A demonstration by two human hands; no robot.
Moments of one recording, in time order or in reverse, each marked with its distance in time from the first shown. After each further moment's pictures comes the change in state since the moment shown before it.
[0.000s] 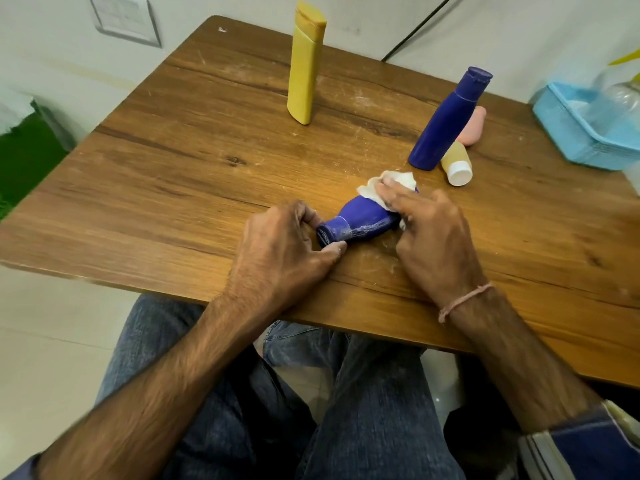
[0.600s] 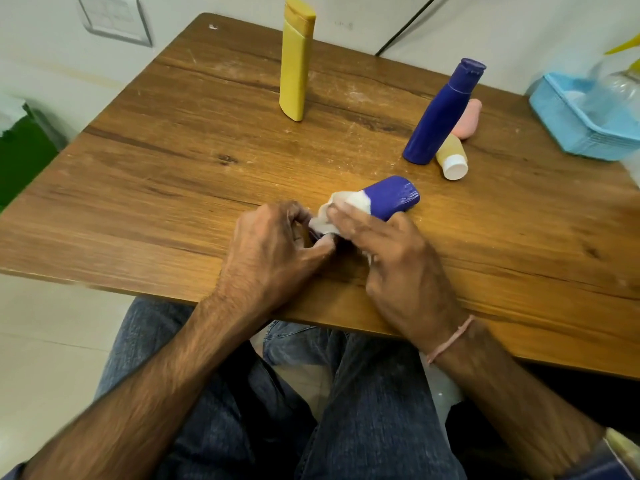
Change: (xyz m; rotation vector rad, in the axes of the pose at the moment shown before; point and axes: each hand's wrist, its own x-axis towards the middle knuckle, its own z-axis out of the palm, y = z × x) left_hand 0.000 -0.003 -0.001 -0.013 0.013 0.053; right_hand -0.037 -0.018 0.013 0.053 -0.027 -0.259
